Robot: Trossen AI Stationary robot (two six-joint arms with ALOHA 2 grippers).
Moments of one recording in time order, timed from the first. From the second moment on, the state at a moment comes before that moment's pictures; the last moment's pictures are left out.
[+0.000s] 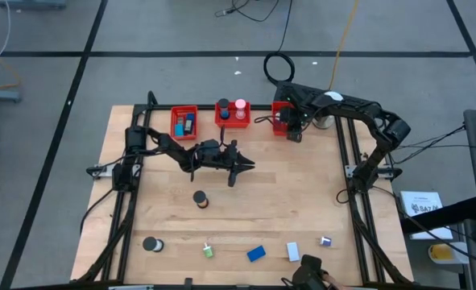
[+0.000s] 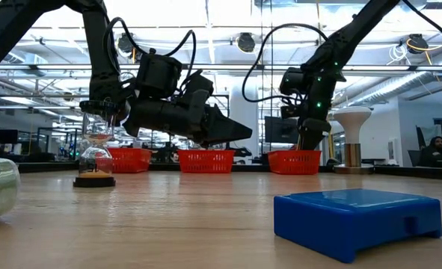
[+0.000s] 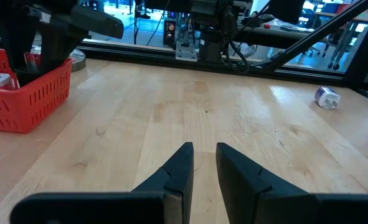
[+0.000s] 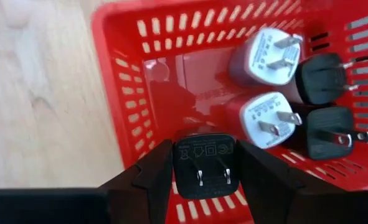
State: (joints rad) left arm 0.22 2.07 0.76 1.17 0.30 -0.06; right arm -0.79 1.69 1.06 -0.56 -0.05 -0.57
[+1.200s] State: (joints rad) left arm 0.19 2.07 0.80 1.15 0.30 -0.12; right arm -0.56 1.28 0.88 -0.38 0.08 -0.28
